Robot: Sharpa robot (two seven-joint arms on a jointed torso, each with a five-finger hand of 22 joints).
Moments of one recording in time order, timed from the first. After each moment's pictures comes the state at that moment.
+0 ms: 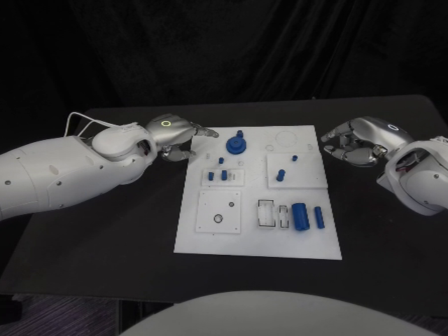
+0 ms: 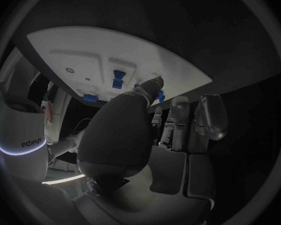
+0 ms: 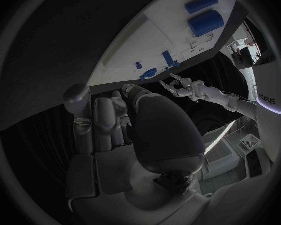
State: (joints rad) left arm 1.30 -0.80 -0.21 1.32 -1.74 -0.40 0.12; left_hand 1.49 -0.11 0.29 0.06 0.20 0.43 -0.13 0.05 0.18 0.56 0.07 0.07 0.17 1.18 0.02 1.24 0.87 0.08 1.33 0.12 1.21 1.31; right arm 1.33 -1.08 -0.25 1.63 -1.43 -0.50 -0.11; right_hand 1.37 -0.07 0.35 0.17 0.34 0.90 0.14 0.08 0.13 0.99 0.05 0.97 1.05 1.42 -0.02 1.12 1.13 0.13 1.33 0.08 0.83 1.31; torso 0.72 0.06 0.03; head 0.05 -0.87
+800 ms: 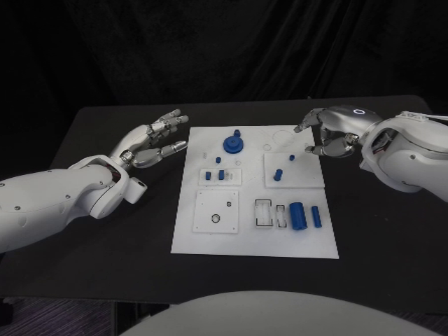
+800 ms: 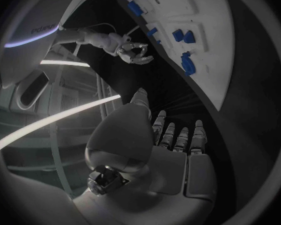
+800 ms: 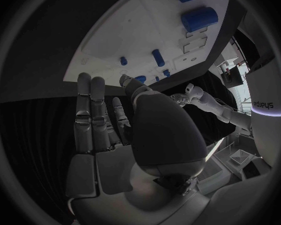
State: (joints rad) left arm 1.17 -0.93 -0.21 1.39 -0.52 -0.30 0.63; left_hand 1.36 0.12 -0.20 0.29 0.25 0.36 -0.08 0.04 0.05 0.03 -0.06 0.13 0.02 0.00 0.05 0.00 0.00 0.16 0.05 0.16 0.04 0.31; right arm 1.41 -1.00 -0.25 1.64 -1.57 -0.28 -0.13; right_hand 1.43 -0.09 0.27 0.09 0.25 0.72 0.09 0.09 0.10 0.43 0.16 0.42 0.46 1.14 0.05 0.74 0.81 0.17 1.15 0.15 0.35 1.18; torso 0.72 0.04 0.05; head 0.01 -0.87
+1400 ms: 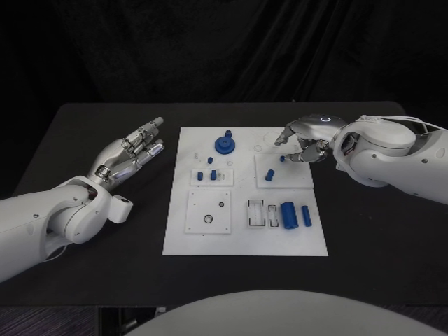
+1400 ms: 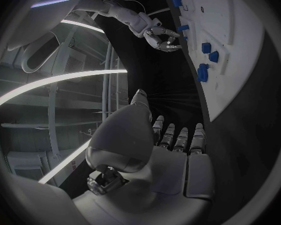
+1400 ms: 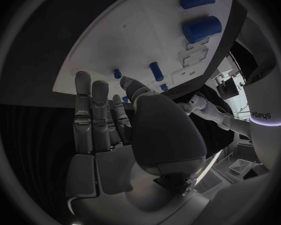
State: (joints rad) left arm 1.15 -0.94 -0.21 1.46 -0.31 -0.15 0.67; left_hand 1.36 0.14 -0.24 0.29 0.26 0.27 -0.12 0.04 0.03 0.03 -0.06 0.12 0.02 0.00 0.04 0.00 0.00 0.16 0.03 0.16 0.03 0.17; right arm 1.37 -0.99 -0.25 1.59 -1.61 -0.23 -0.12; right_hand 1.43 -0.07 0.25 0.08 0.32 0.78 0.10 0.11 0.11 0.59 0.13 0.48 0.36 1.25 0.03 0.87 0.86 0.17 1.24 0.13 0.42 1.22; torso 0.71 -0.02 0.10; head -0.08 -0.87
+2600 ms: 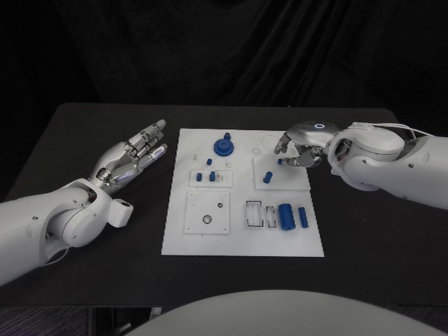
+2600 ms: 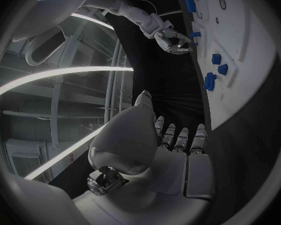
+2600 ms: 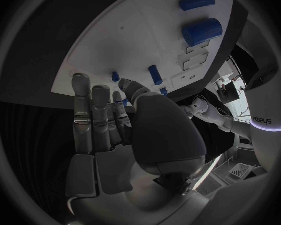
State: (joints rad) left arm 1.15 -0.95 -0.21 1.47 -0.29 -0.09 0.68; left_hand 1.45 0.17 -0.25 0.29 0.36 0.25 -0.11 0.04 0.03 0.04 -0.01 0.12 0.02 0.00 0.10 0.00 0.00 0.16 0.03 0.21 0.03 0.16; right arm 1.32 -0.95 -0.25 1.54 -1.61 -0.25 -0.11; right_hand 1.41 -0.08 0.30 0.08 0.36 0.86 0.11 0.13 0.15 0.74 0.12 0.50 0.28 1.31 0.03 0.94 0.89 0.17 1.29 0.13 0.51 1.28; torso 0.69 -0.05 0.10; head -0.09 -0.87
